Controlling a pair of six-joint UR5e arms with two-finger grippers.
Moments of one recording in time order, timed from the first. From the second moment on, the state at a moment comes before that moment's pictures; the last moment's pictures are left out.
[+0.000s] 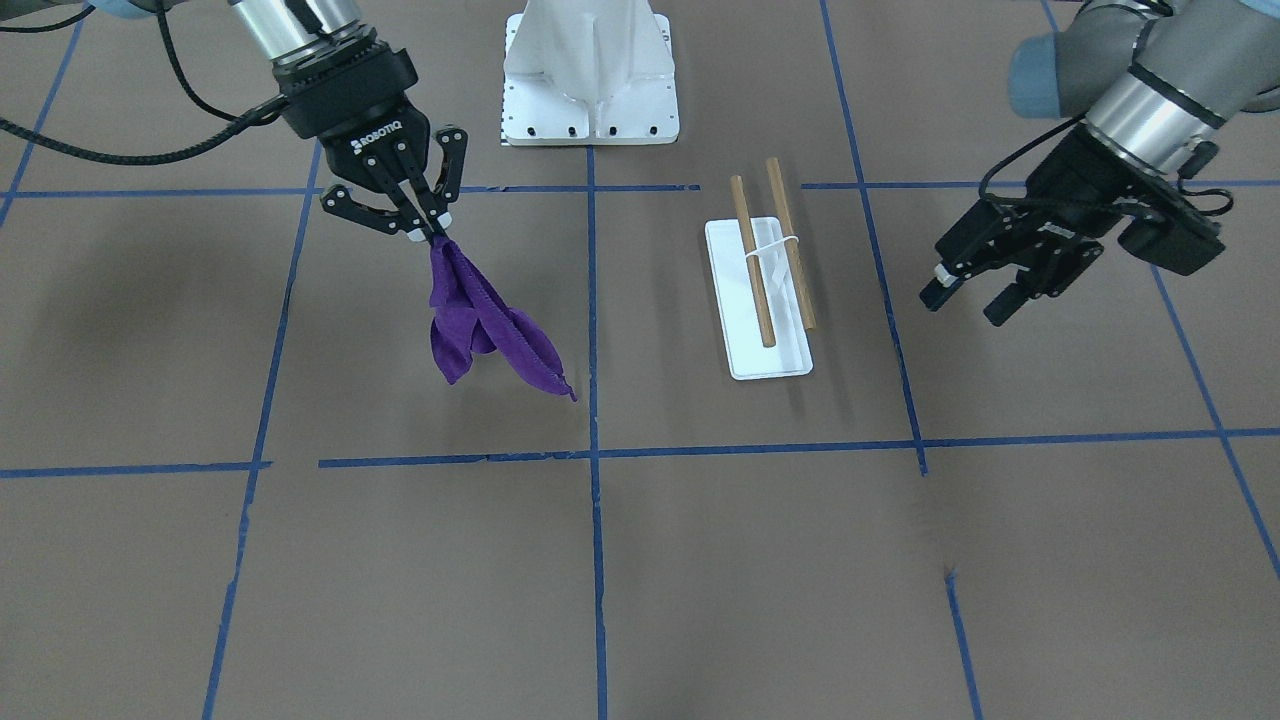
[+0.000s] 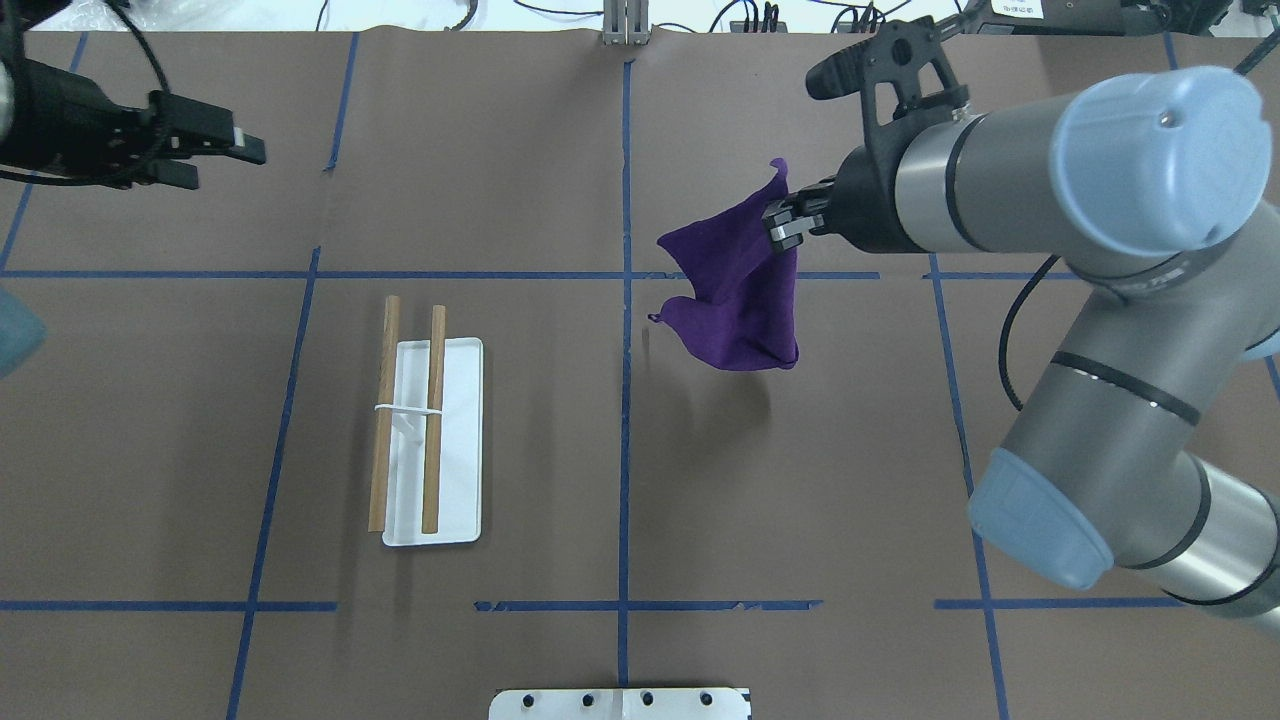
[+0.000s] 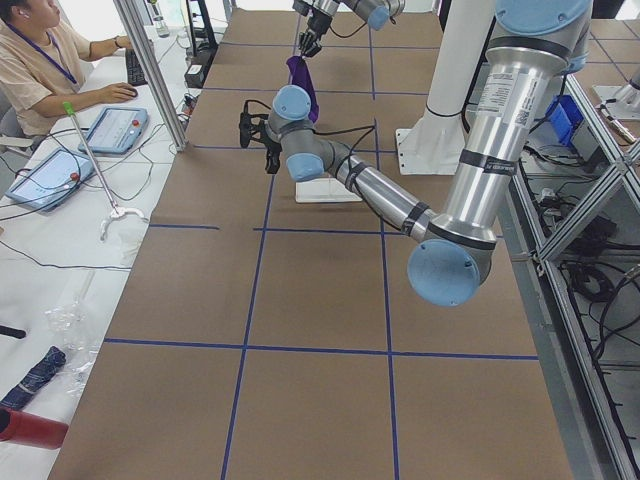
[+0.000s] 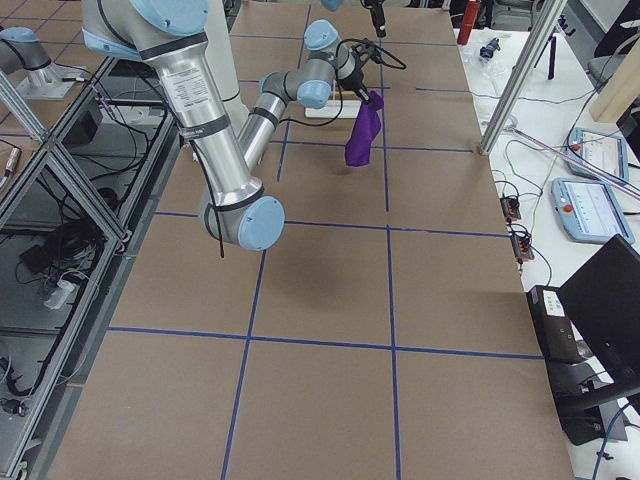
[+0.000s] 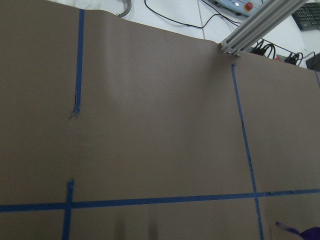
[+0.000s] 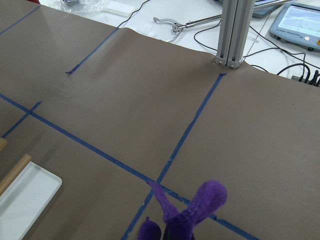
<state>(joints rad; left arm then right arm) -0.98 -1.87 -1.88 -2.16 -2.14 -1.39 0.64 -1.08 2.09 -1.33 1.66 0.73</state>
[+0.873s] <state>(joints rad) -0.71 -2.19 -1.87 -1.89 -1.97 -1.91 0.53 -1.00 2.09 -1.33 1.50 0.74</state>
